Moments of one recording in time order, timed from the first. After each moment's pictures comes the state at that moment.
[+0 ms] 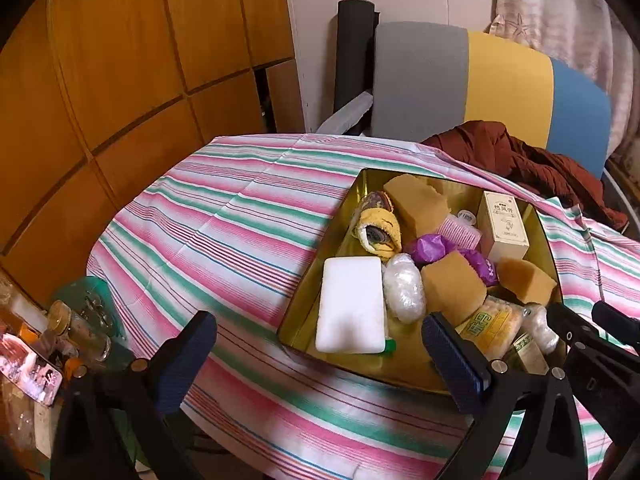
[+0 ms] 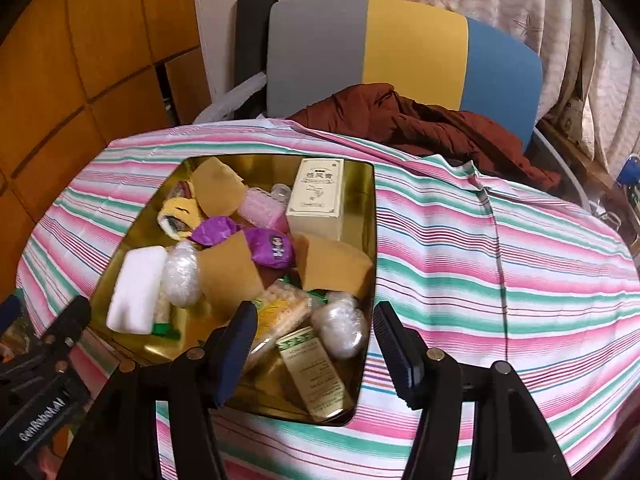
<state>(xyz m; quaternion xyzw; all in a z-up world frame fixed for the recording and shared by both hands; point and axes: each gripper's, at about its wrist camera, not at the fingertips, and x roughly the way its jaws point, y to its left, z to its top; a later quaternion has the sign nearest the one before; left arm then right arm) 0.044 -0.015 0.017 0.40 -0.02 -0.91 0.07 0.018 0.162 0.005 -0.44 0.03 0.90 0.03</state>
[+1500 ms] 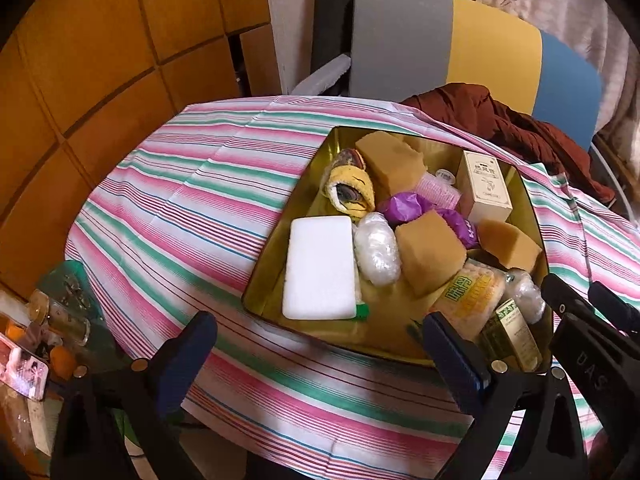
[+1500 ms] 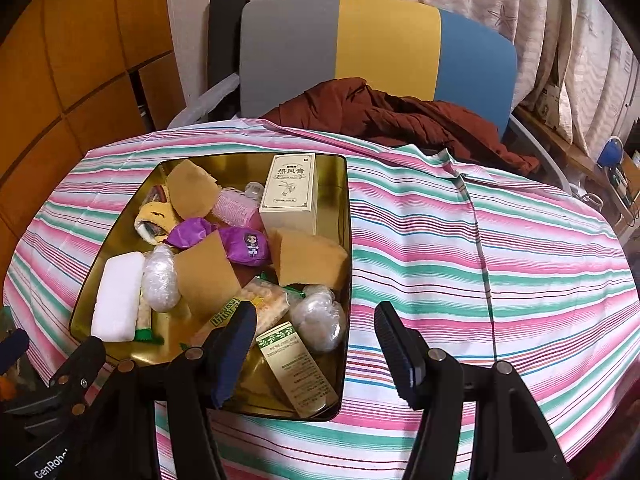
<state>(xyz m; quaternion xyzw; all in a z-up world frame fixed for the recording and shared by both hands) 0.035 -0.001 0.002 0.46 -0.01 -0.89 0.04 0.019 0.172 0.000 -0.45 0.03 0.89 0.08</state>
